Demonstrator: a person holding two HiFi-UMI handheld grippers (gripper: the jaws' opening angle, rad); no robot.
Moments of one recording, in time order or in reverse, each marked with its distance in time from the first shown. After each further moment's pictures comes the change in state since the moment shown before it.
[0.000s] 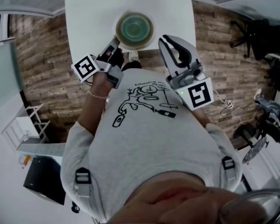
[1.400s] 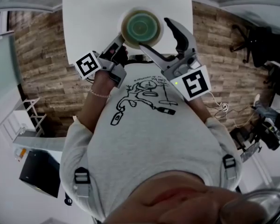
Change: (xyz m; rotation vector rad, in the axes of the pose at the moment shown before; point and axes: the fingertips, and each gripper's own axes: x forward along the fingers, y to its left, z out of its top) left arm 0.049 -0.024 -0.011 -0.008 0.002 -0.011; right arm 0.038 -0.035 -0.003 0.007 0.040 0.142
